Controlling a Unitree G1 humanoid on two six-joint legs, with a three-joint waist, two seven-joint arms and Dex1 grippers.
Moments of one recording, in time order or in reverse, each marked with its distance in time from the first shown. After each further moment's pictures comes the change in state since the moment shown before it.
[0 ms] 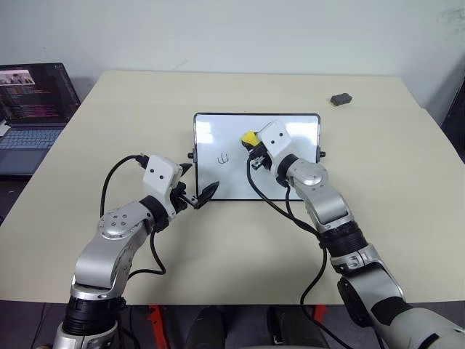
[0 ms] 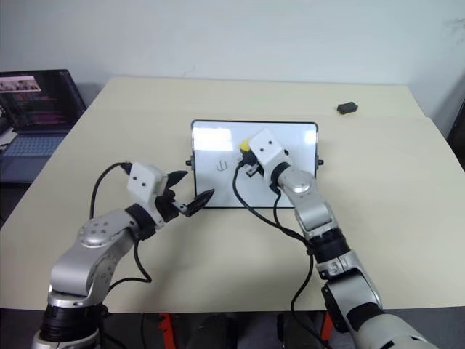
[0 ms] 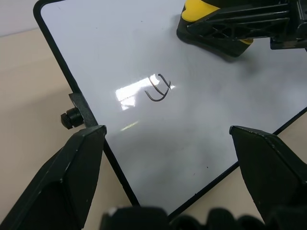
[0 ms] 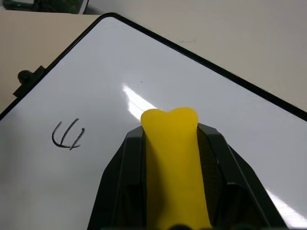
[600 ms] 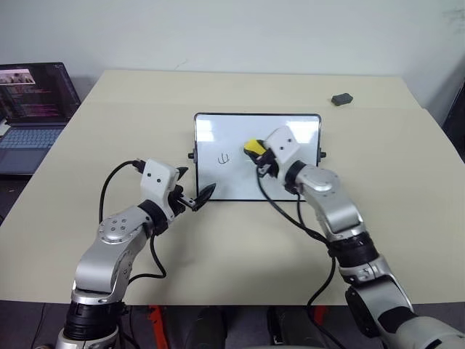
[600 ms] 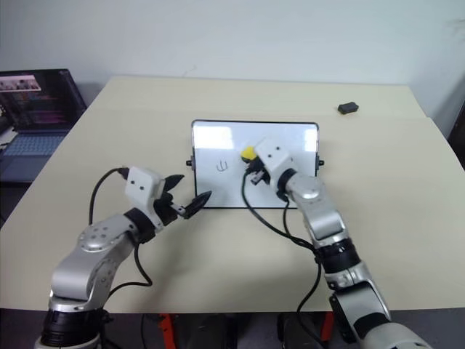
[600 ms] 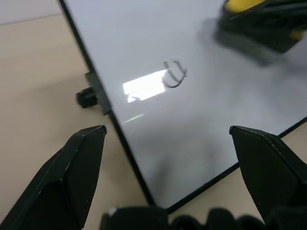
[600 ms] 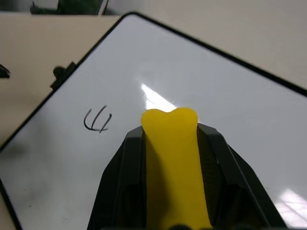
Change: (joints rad) left arm 0.045 -0.025 0.040 0.002 0.000 0.001 0.052; right arm 0.155 -0.085 -0.043 -0.272 0.126 0.149 0.134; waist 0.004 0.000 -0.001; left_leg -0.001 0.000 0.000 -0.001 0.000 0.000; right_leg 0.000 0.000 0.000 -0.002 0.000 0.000
